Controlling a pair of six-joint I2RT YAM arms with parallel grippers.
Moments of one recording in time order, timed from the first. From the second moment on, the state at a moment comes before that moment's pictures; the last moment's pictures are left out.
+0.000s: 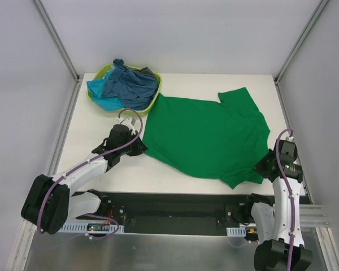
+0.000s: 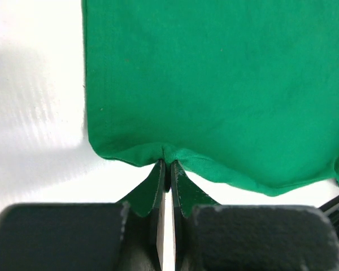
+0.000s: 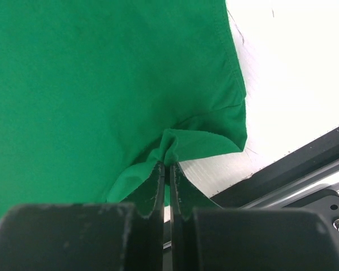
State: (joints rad) left arm -0.43 1.17 0.51 -0.03 0.18 -0.59; right arm -0.25 0.70 0.62 -0.96 0.02 0.52
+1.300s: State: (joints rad) left arm -0.41 1.52 0.84 -0.26 -0.14 -0.69; right arm -0.24 1.48 1.00 -0.57 -0.10 0.44
